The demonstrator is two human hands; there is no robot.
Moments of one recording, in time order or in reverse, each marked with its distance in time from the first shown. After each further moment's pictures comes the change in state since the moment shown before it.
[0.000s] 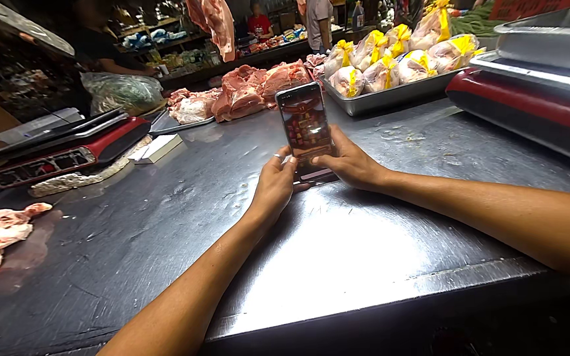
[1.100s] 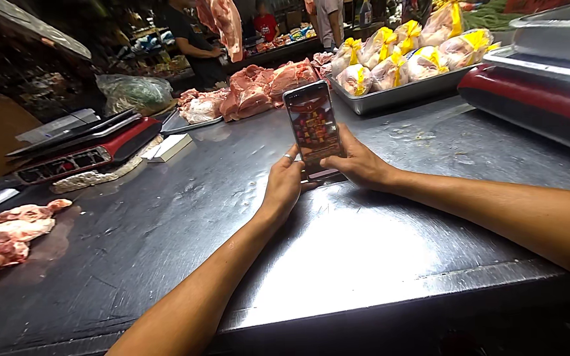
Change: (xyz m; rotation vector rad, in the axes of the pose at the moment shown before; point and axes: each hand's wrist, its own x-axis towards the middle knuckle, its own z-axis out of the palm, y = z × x) left_hand -0.002 0.001 0.002 -0.045 0.036 -0.025; right_hand -0.002 -0.003 0.000 -0.043 -0.020 -0.004
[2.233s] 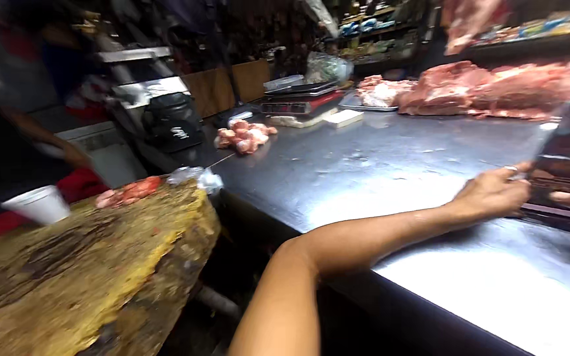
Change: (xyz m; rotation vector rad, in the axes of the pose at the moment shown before) left_hand -0.012 0.013 -0.010 0.220 -0.064 0.086; right_hand 0.008 0.015 0.002 0.027 -0.048 -0.179
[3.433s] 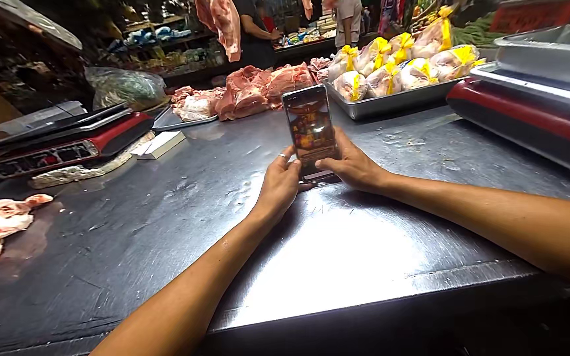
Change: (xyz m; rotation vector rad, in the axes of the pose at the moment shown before) left_hand 0.011 -0.011 0.012 -0.172 0.052 -0.074; right_hand -0.005 -0.013 -0.001 -0.028 0.073 0.197
